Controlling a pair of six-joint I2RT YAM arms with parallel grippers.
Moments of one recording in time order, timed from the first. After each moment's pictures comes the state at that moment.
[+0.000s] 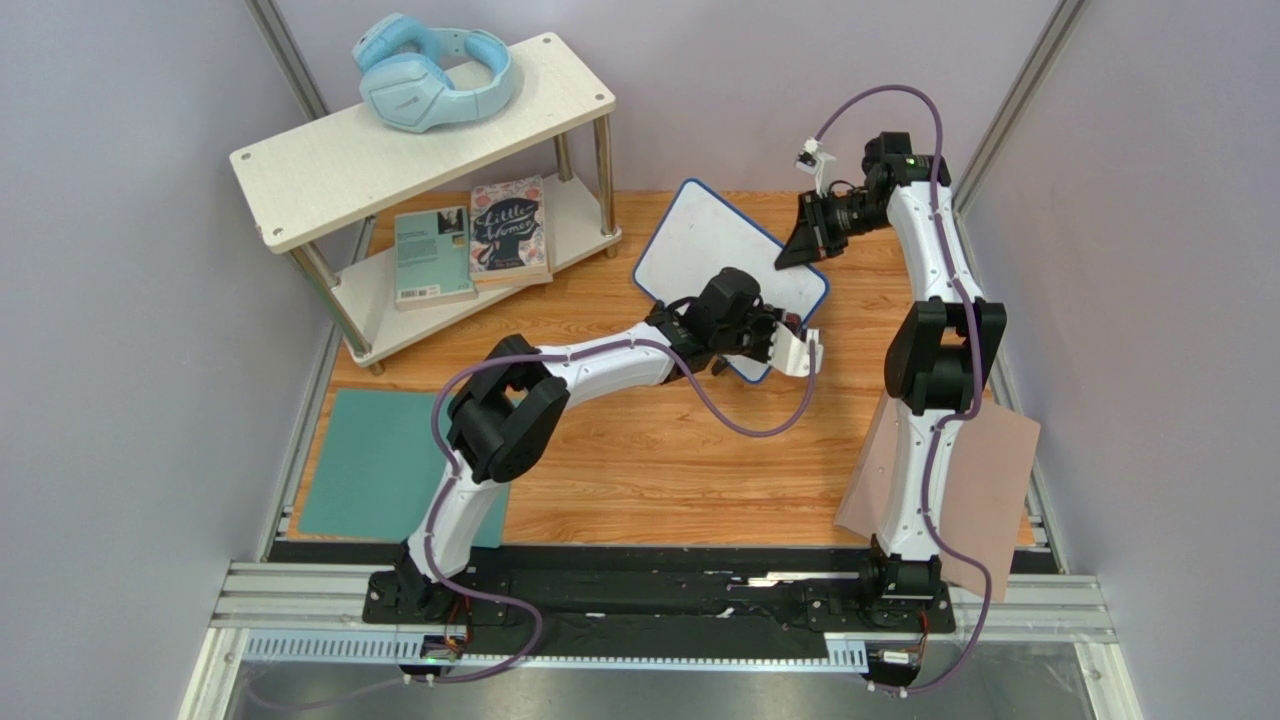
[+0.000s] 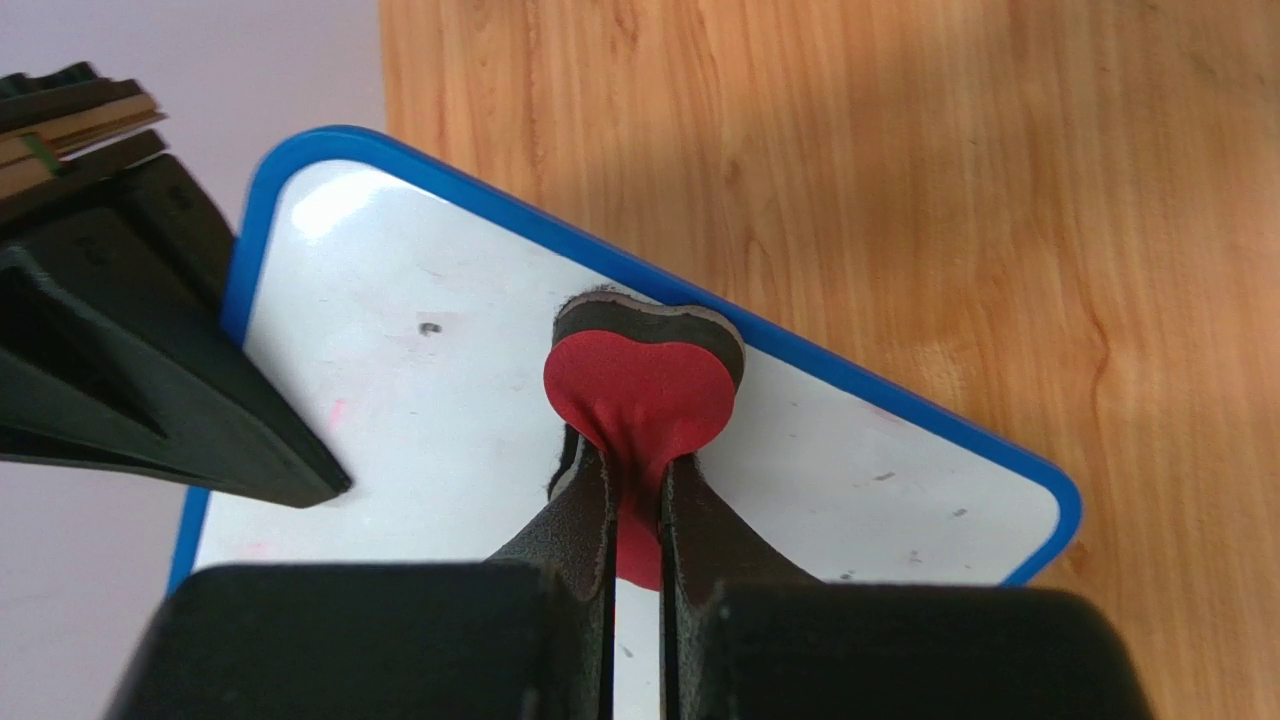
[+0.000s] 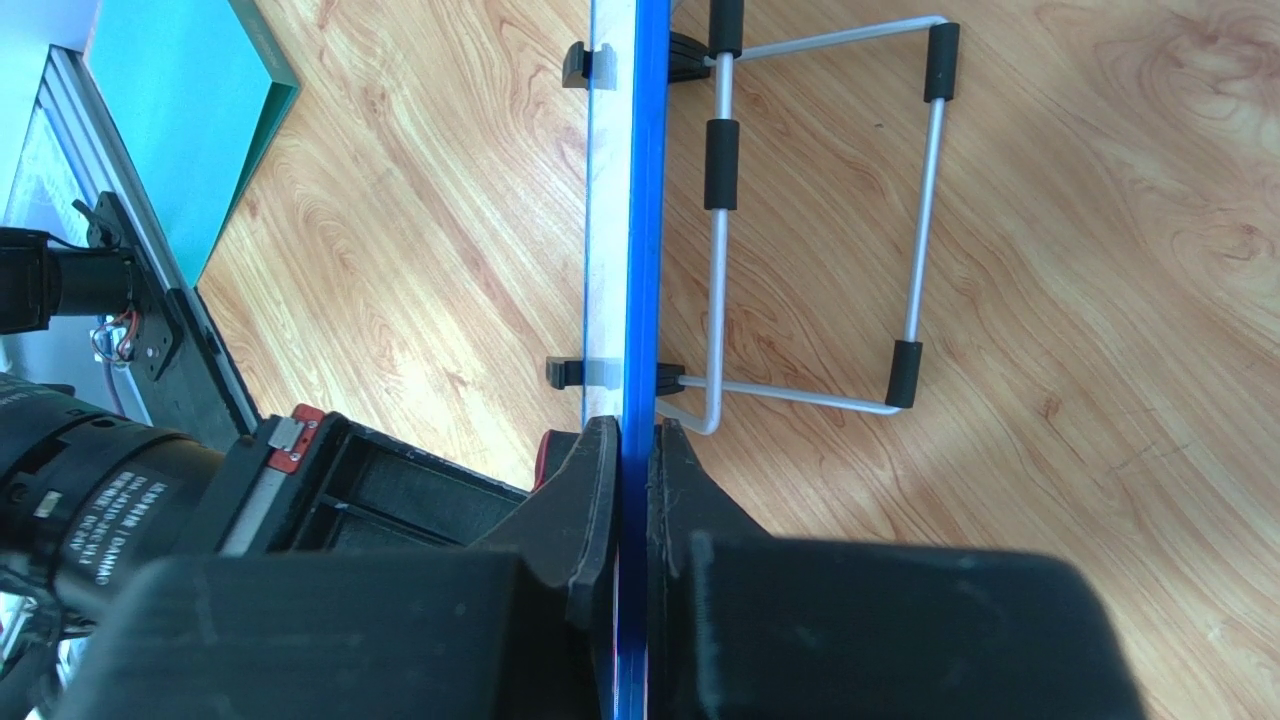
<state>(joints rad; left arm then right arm) -0.91 2.18 1.68 0.02 0.22 1.06 -0.02 2.29 2.30 -1.26 -0.88 -0.48</state>
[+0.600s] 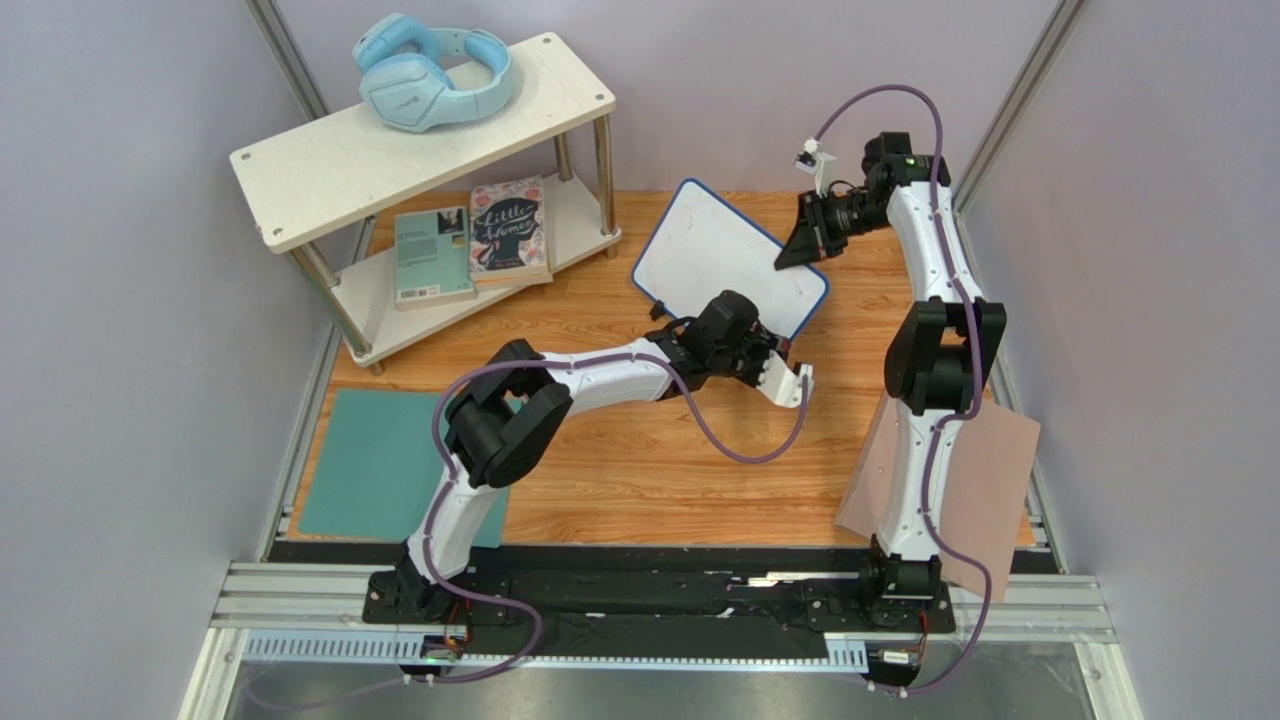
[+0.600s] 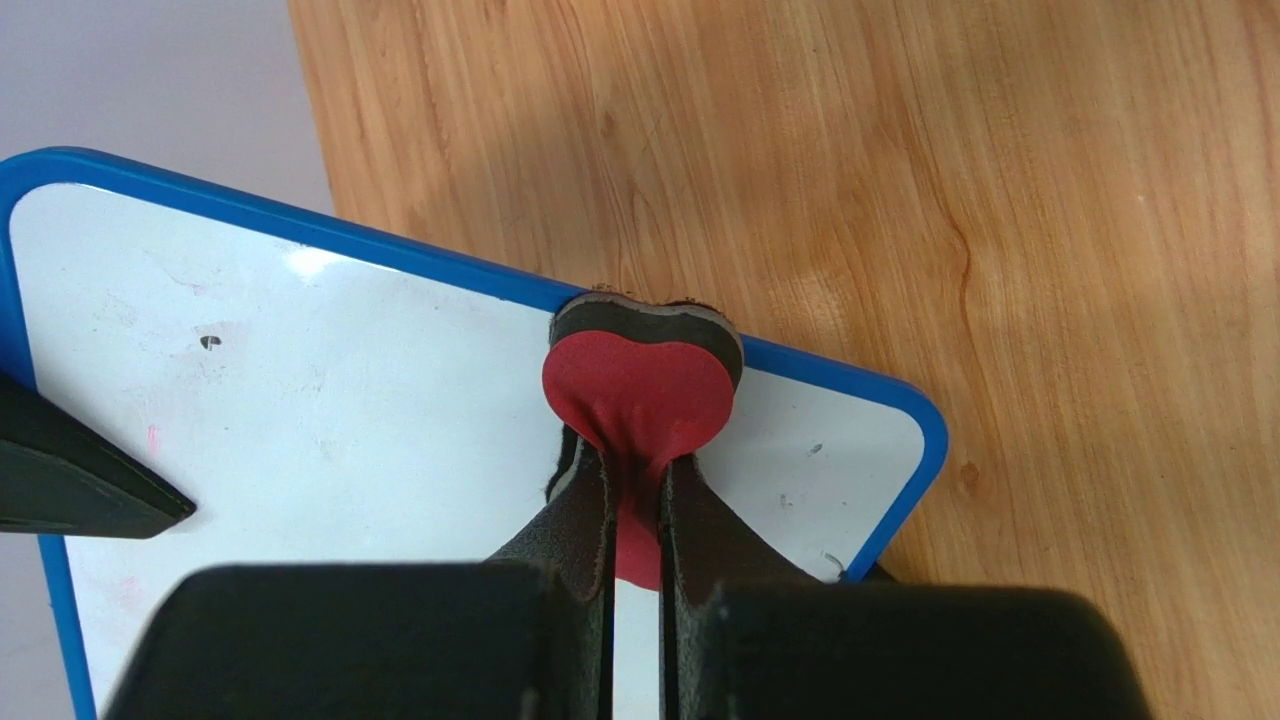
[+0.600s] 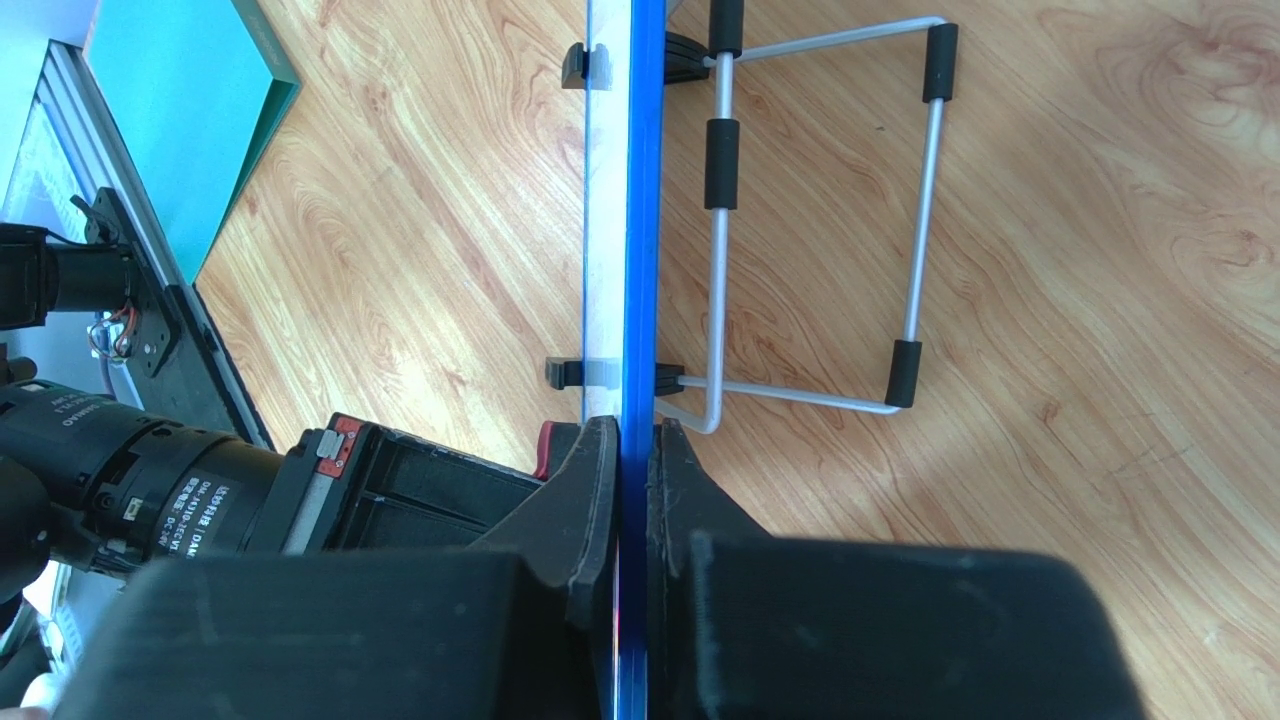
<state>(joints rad) -0.92 2.16 1.56 0.02 0.18 1.19 -0.02 2.29 2.30 -1.26 -0.88 -0.49</state>
